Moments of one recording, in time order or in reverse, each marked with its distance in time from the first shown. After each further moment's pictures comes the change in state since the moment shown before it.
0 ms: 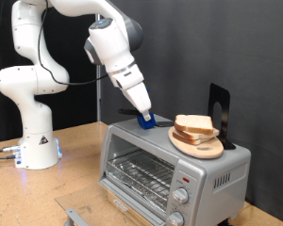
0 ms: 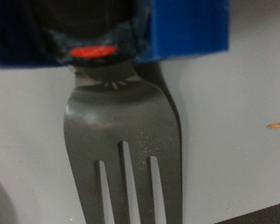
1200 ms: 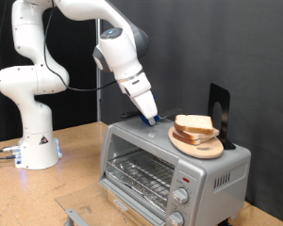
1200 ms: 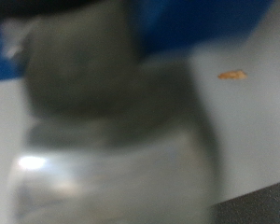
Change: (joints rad) arm 0.006 0.042 0.104 -0.016 0.054 0.068 0.051
